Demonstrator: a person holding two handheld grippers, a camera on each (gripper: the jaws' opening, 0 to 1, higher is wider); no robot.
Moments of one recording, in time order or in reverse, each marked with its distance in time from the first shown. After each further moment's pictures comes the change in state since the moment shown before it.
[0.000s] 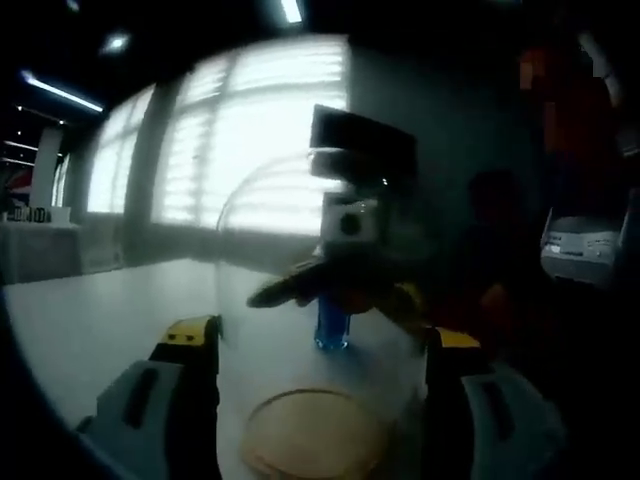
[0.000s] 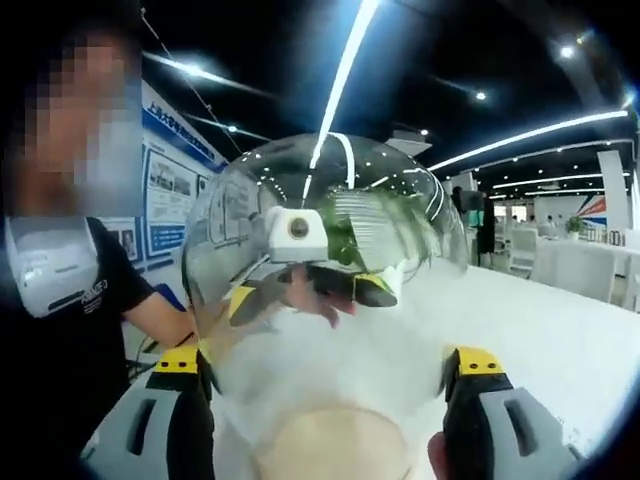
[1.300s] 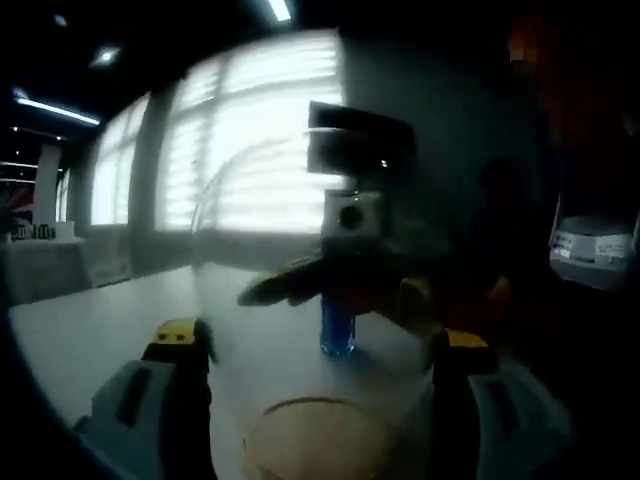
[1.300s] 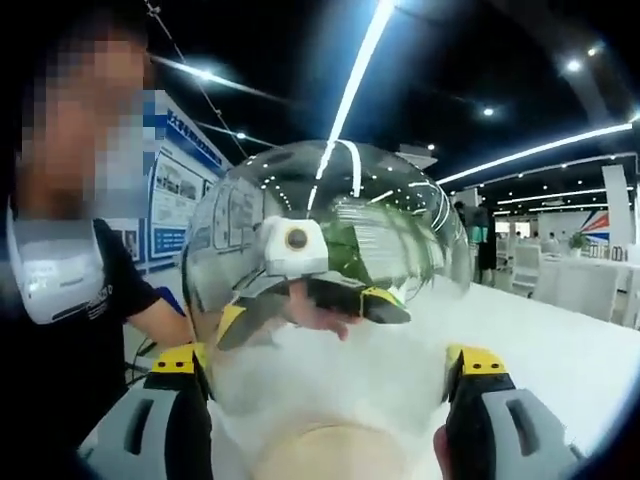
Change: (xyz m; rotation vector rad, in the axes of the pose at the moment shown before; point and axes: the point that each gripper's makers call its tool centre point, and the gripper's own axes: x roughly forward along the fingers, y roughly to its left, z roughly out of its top) left arm 0.013 -0.009 0.011 0.059 0.020 0.031; right arm 0.001 0.004 0.020 -0.039 -0.047 0.003
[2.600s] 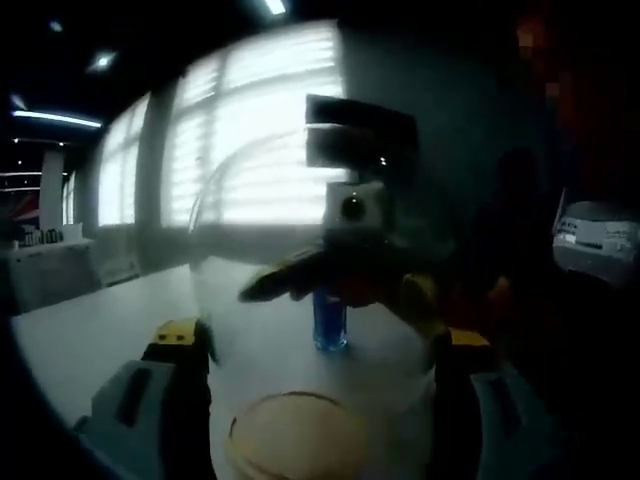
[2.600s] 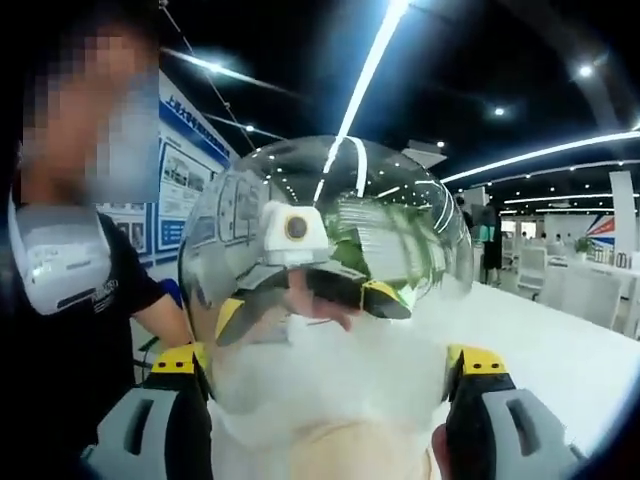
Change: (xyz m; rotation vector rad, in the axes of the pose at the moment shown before) left arm -0.008 -0.027 0.008 0.019 0.049 0.041; right arm 0.000 0.030 0.009 -0.020 0.026 0.025
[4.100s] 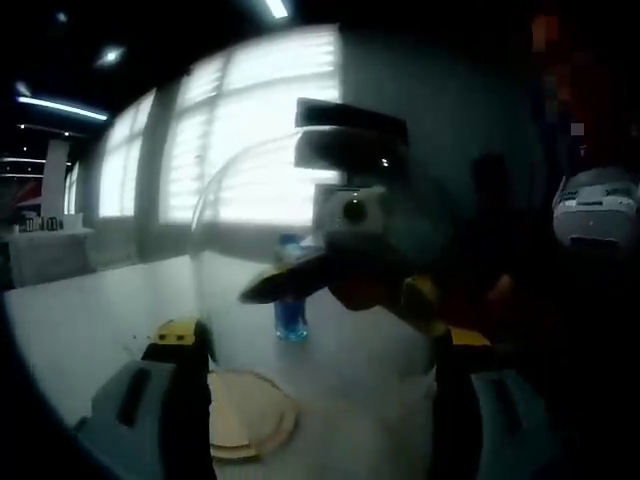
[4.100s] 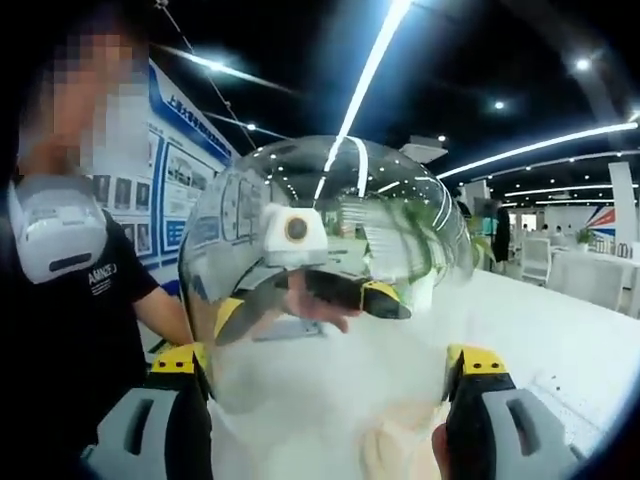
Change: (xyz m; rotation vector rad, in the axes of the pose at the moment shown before) left arm -0.017 -0.080 -0.017 -0.028 -0.025 0.007; right arm -0.005 0.082 -0.018 0.011 0.016 0.002
